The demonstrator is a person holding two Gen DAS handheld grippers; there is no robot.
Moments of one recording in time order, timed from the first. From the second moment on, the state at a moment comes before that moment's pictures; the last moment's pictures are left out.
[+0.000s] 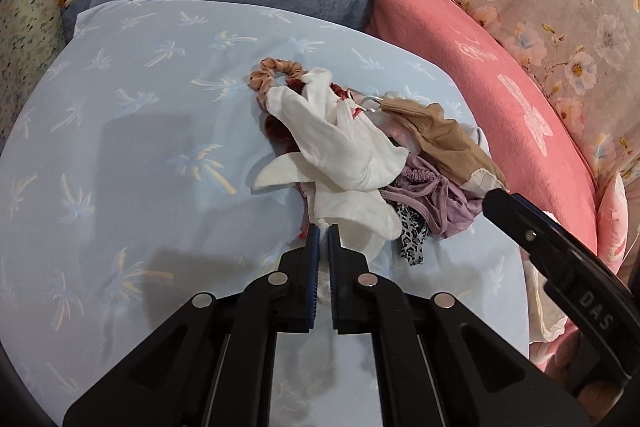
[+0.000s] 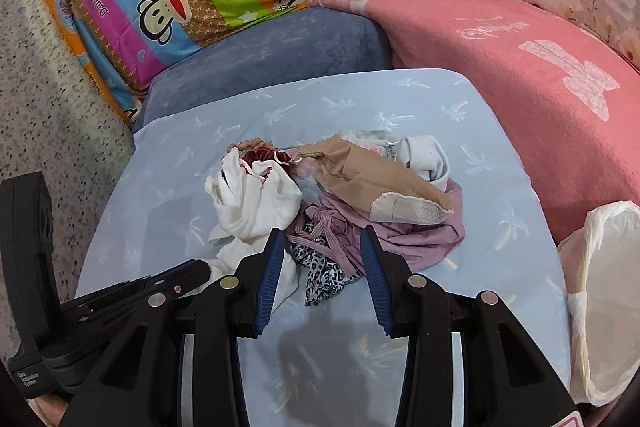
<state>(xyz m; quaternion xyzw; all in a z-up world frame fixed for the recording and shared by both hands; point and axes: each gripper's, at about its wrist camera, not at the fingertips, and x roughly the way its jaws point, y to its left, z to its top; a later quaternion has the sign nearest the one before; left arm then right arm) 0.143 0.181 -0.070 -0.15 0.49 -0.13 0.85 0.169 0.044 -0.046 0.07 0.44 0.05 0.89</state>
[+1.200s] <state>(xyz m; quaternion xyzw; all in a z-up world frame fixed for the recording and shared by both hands) 0.155 0.191 -0.088 -0.14 0.52 -0.09 0.84 0.217 0.095 -0.095 0.10 0.49 0.10 0.86</state>
